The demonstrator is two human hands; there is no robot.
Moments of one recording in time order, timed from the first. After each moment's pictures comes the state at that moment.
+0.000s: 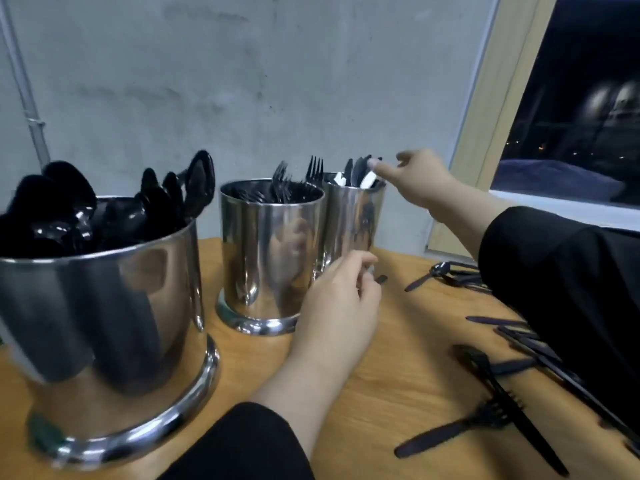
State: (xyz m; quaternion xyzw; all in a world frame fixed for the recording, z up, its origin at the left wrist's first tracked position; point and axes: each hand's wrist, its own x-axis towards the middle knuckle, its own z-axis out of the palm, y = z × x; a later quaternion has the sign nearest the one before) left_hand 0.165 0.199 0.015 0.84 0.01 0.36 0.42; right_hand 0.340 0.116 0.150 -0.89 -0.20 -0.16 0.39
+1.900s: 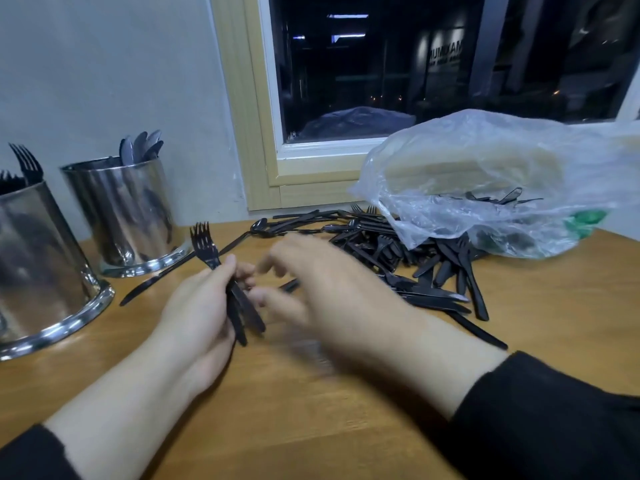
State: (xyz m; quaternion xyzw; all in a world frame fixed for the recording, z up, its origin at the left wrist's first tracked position) left_hand 0.158 0.061 0.008 0.59 0.04 0.06 0.80; right_hand 0.149 -0.104 0.034 -0.86 -0.38 -0.22 0.25
